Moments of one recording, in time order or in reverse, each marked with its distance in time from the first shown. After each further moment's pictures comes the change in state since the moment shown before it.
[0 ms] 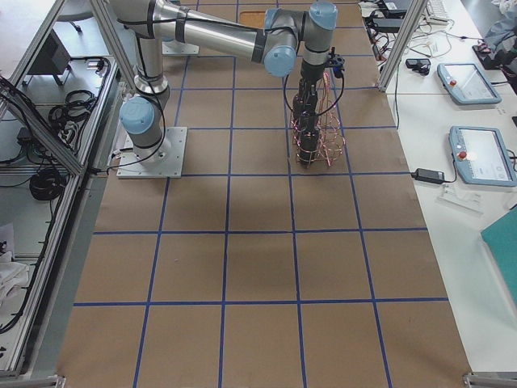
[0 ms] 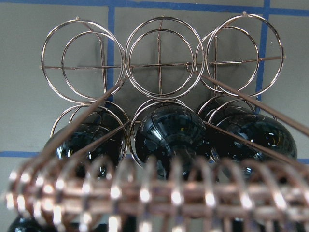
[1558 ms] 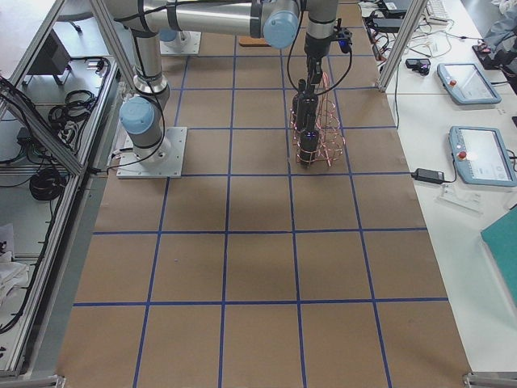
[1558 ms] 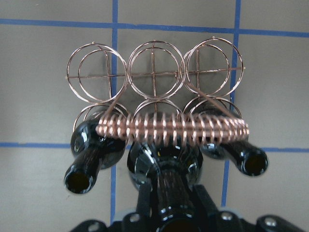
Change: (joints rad) left arm 0.003 0.000 0.000 0.000 0.002 0.001; right arm 0.002 -0.058 -0.204 0.249 -0.012 0.005
